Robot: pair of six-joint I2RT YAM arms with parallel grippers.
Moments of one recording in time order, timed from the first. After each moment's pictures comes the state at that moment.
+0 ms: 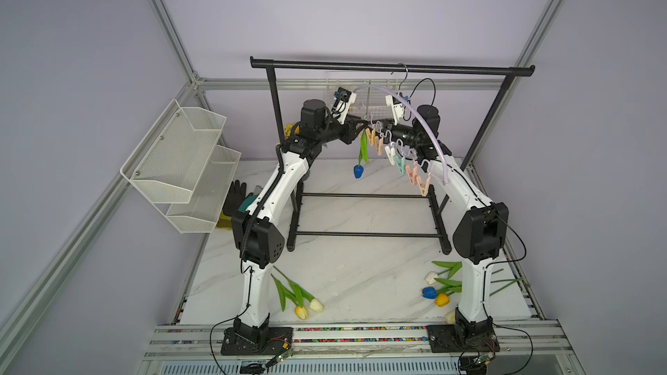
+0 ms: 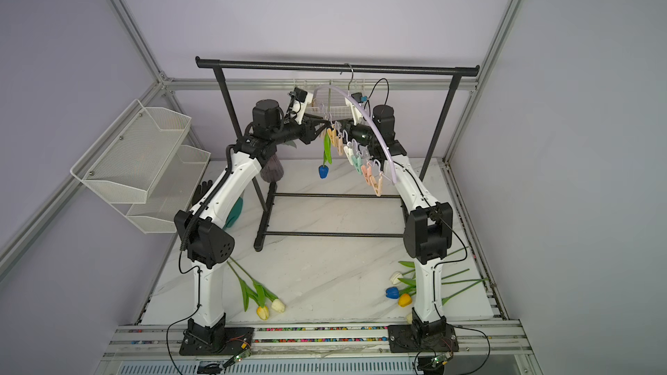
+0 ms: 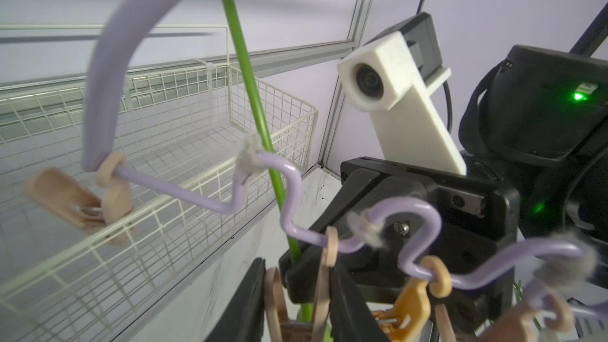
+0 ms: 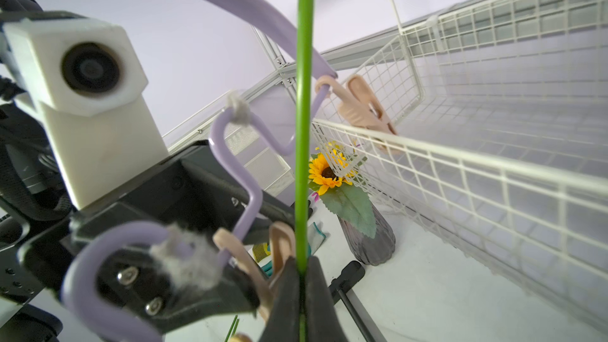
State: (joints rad) left arm -0.38 2.11 2.31 -0.32 0.53 -0.09; right arm 0.24 2.06 2.00 0.07 -0.84 0.49
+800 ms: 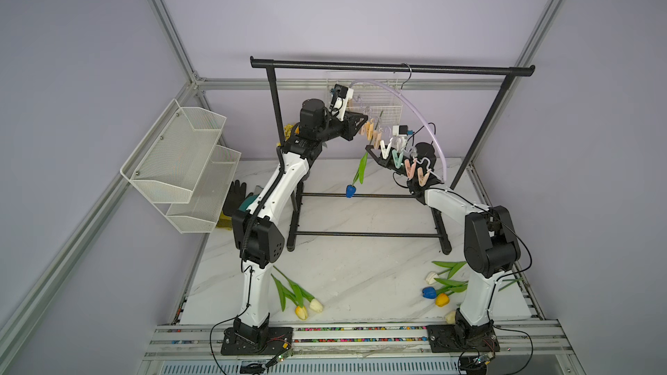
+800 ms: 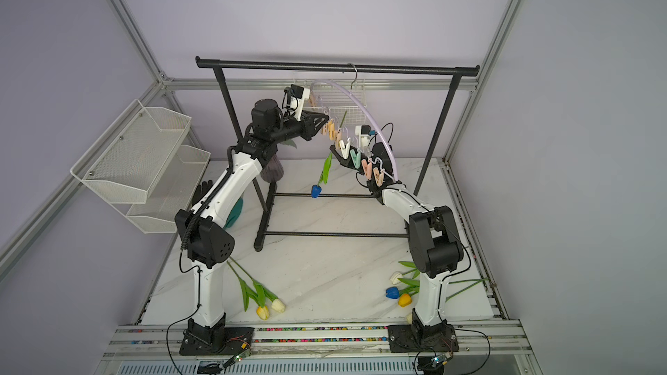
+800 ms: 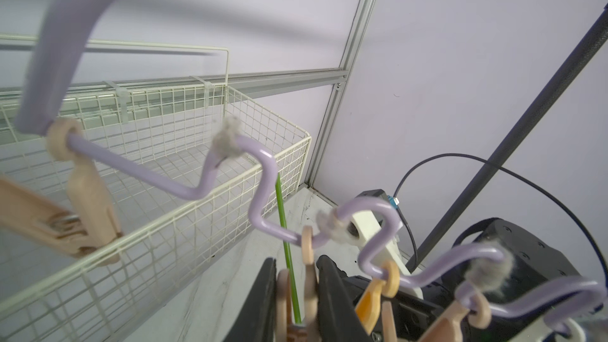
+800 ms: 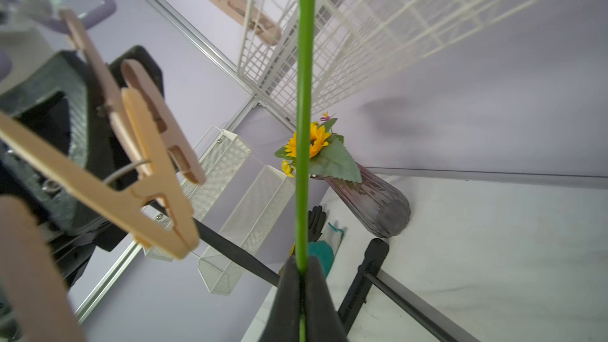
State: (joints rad) left arm -0.38 2.11 2.29 -0.21 0.55 -0.22; right arm 0.29 1.92 1.41 0.63 -0.67 0.88
